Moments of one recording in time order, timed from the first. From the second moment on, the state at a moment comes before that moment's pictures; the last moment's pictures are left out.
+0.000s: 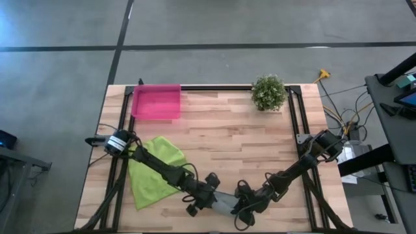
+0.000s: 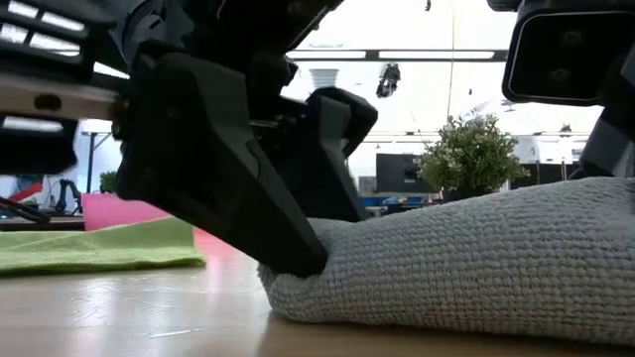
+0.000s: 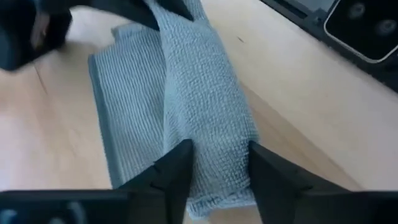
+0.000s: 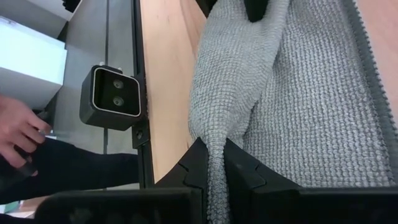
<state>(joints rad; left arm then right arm) -0.46 2.03 1.18 0.12 0.08 0.19 0.73 1.95 0.82 0.48 0.16 1.11</state>
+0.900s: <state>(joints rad) -0.42 2.04 1.15 0.12 0.35 -0.51 0.73 1.95 0.80 0.48 0.15 1.27</state>
